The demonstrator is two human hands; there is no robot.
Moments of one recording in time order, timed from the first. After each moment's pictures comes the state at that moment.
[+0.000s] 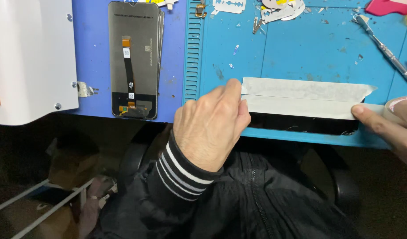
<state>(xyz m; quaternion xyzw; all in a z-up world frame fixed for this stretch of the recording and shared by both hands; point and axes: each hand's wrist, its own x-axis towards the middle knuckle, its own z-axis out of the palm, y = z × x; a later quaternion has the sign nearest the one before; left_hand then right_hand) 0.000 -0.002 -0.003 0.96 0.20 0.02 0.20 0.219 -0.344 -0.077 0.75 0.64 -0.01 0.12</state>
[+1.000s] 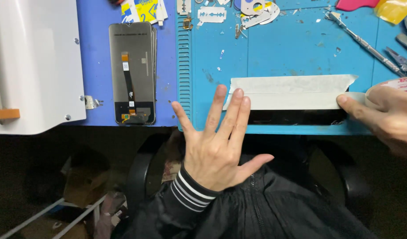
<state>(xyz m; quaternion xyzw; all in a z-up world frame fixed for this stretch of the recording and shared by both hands) -0.036 -0.034 -0.018 0.99 0.03 0.12 0.05 0.217 -0.339 -0.091 0.77 0.62 0.00 0.12</state>
